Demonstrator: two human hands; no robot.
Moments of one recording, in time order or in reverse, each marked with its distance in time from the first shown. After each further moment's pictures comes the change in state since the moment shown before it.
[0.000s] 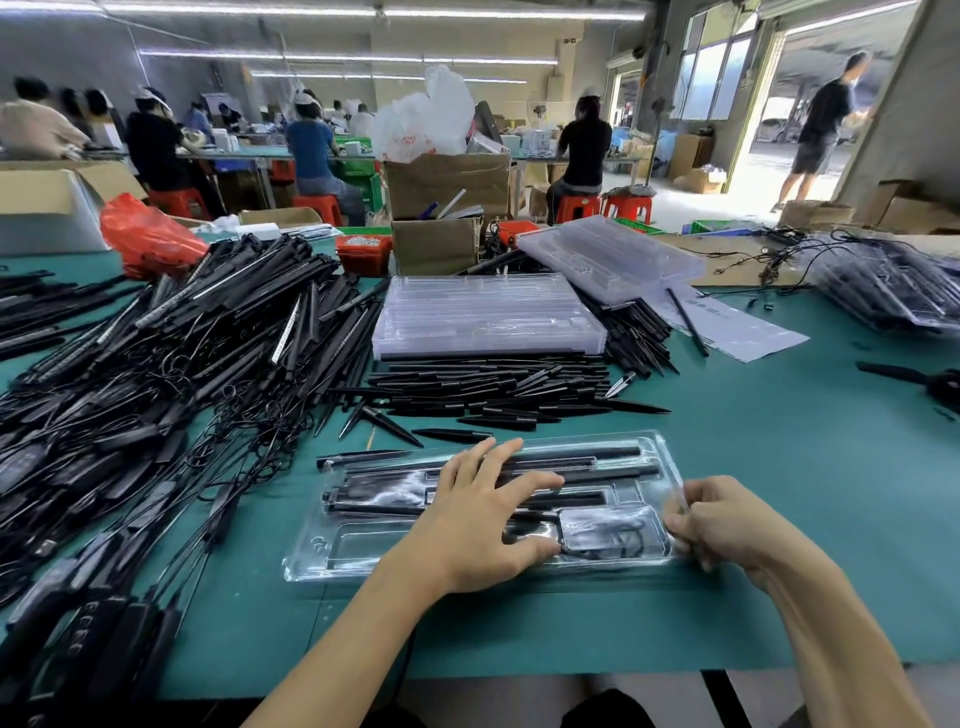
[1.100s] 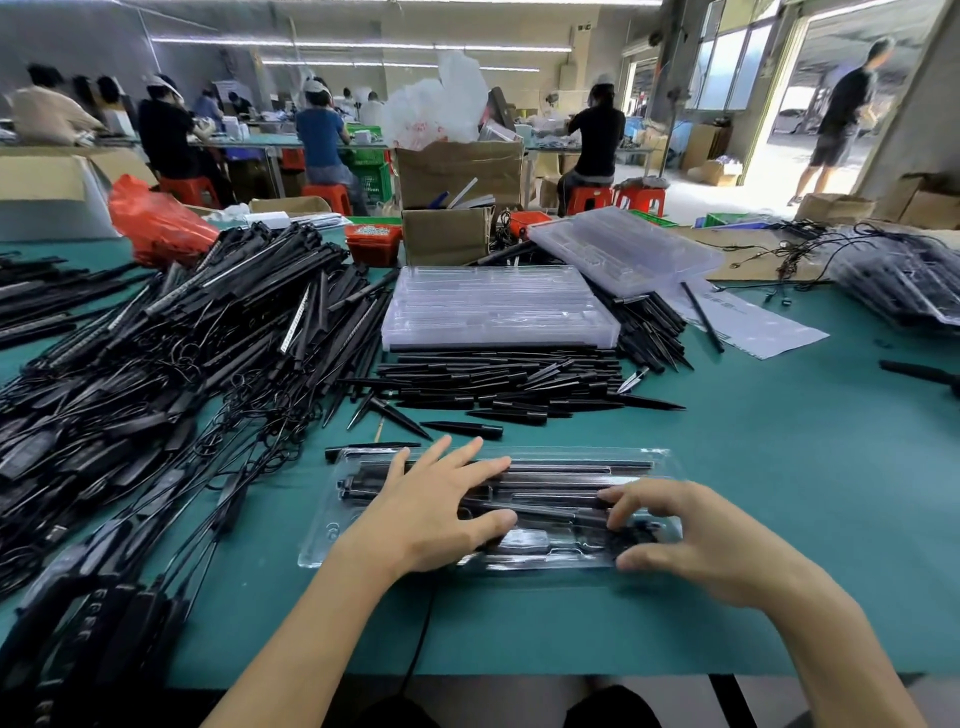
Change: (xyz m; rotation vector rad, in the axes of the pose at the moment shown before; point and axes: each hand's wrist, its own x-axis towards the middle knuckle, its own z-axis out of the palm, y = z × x) left_hand -0.015 -0.035 -0.020 0.009 -0.046 -0.193; right_hand -0.019 -0.016 0.016 -0.281 -0.145 -0.520
